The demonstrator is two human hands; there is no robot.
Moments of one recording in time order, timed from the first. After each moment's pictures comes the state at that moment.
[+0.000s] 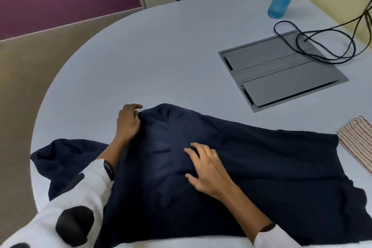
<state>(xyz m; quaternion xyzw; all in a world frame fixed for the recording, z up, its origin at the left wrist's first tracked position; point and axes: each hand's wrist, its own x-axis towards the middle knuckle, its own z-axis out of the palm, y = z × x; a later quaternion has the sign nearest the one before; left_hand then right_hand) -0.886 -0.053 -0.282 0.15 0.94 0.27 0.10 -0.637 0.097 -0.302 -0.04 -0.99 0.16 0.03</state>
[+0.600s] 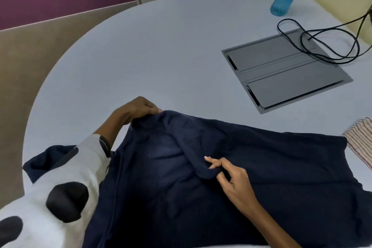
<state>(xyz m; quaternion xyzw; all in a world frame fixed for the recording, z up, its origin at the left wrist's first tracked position) -0.938 -0.024 -0.247 0.18 0.82 0.30 0.45 -0.613 0.105 -0.286 -0.21 -0.79 0.56 0.09</state>
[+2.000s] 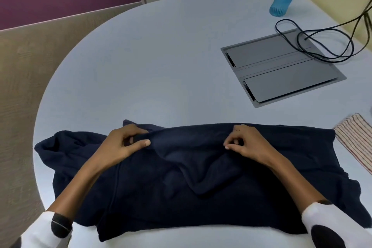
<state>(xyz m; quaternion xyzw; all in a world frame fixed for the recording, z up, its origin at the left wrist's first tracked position) -0.812 -0.126 -0.208 0.29 0.84 0.37 0.28 -0.632 0.198 -0.243 -0.14 -0.92 0.35 -0.08</state>
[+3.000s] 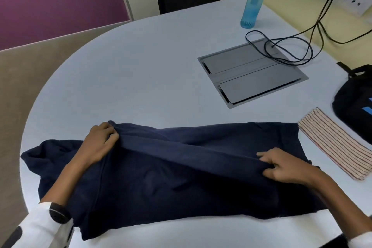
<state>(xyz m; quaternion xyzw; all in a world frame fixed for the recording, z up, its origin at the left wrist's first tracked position) -0.817 -0.119 -0.217 0.30 0.92 0.21 0.16 -0.500 0.252 -0.183 -0.15 -0.87 0.38 -0.26</state>
